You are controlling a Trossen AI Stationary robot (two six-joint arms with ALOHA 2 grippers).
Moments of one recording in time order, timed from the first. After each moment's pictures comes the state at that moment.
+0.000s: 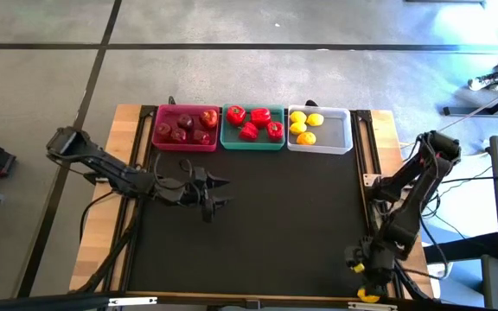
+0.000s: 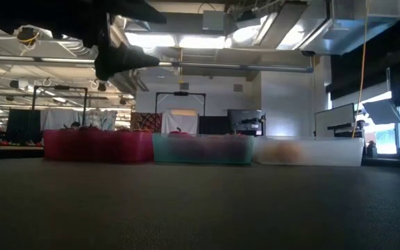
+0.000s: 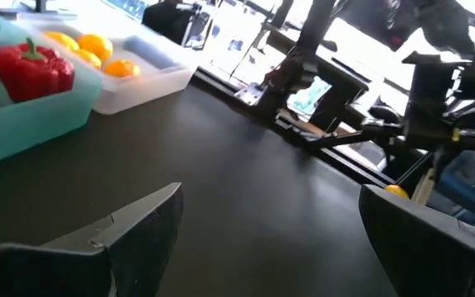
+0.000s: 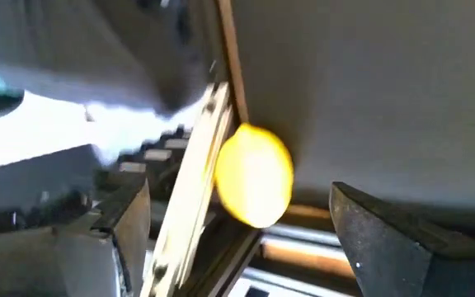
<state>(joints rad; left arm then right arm) -0.33 1.27 0.47 0.59 -0.56 -0.59 1.06 1.34 0.87 -0.61 -0.27 1.30</state>
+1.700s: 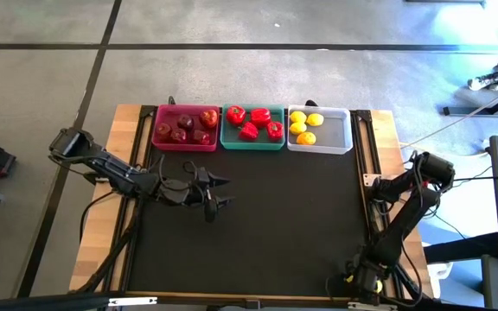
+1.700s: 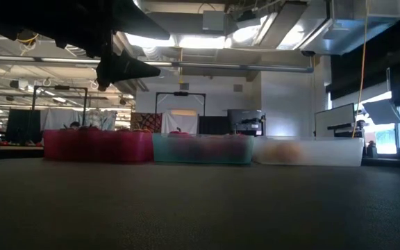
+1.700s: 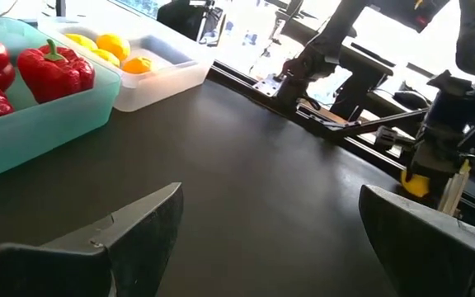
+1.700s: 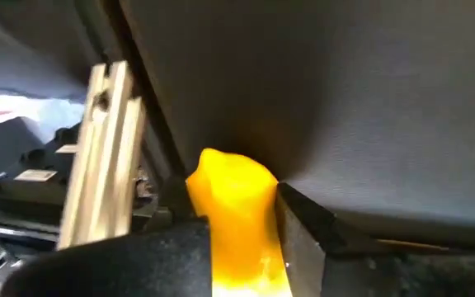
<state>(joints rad) -0.32 1.32 0.47 0.59 -0.57 -0.55 1.08 1.63 0.87 -0.58 -0.39 1.28</state>
